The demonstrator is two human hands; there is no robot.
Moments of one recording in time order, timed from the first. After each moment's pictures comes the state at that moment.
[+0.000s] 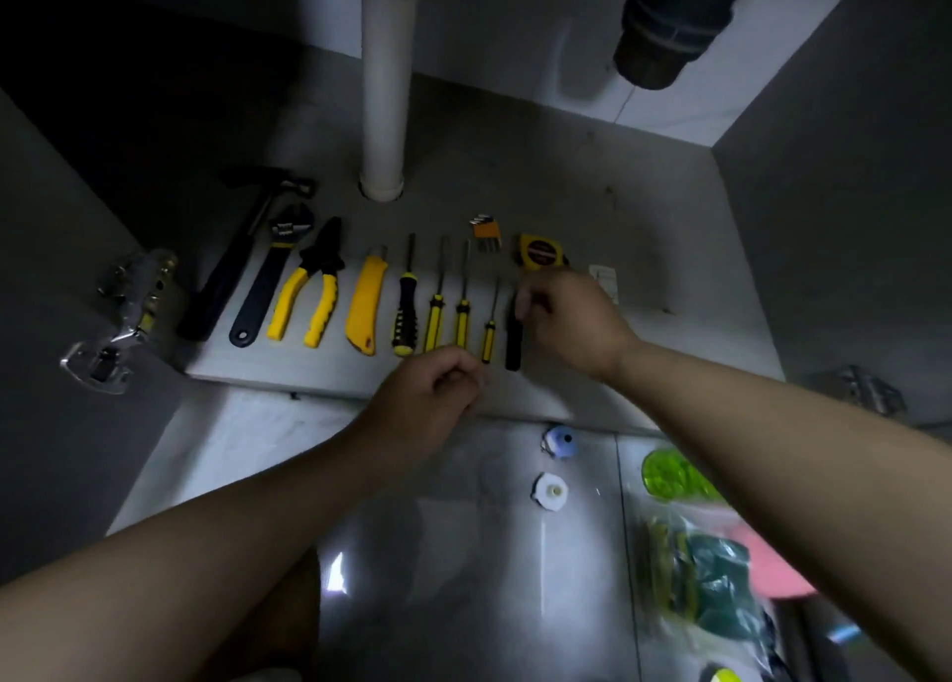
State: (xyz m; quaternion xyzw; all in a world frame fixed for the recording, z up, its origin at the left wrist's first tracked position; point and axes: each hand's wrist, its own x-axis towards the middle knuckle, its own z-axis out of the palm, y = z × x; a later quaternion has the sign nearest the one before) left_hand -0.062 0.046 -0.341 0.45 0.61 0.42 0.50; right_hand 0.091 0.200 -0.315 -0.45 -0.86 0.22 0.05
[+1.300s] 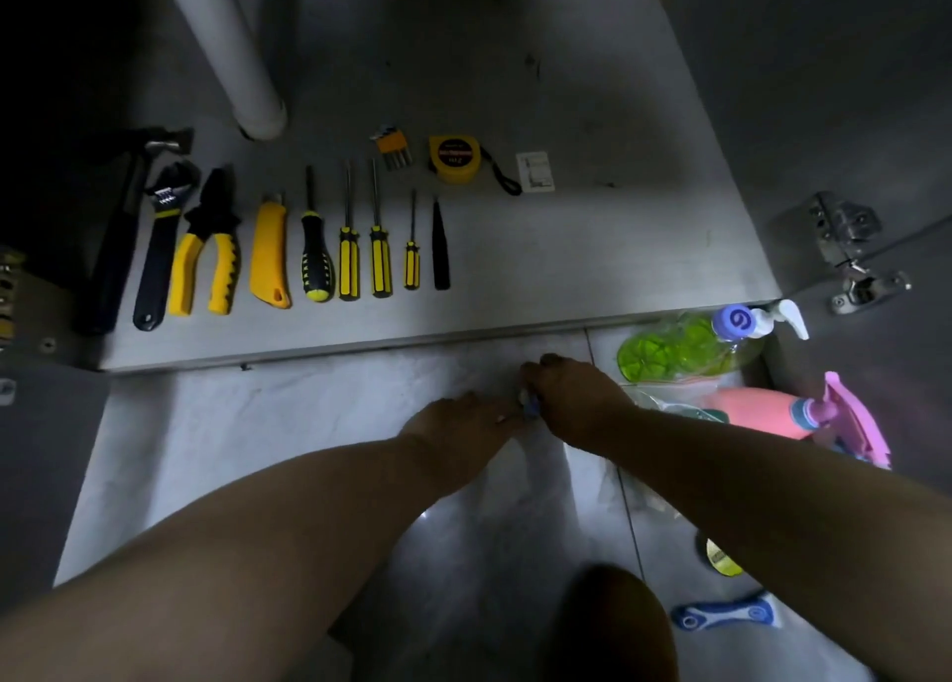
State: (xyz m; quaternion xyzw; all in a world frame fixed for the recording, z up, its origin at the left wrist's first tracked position) left_hand 0.038 0.028 -0.448 0.86 0.44 -0.15 0.21; right_hand 0.216 0.089 -0.429 -0.47 -0.84 0.21 -0.14
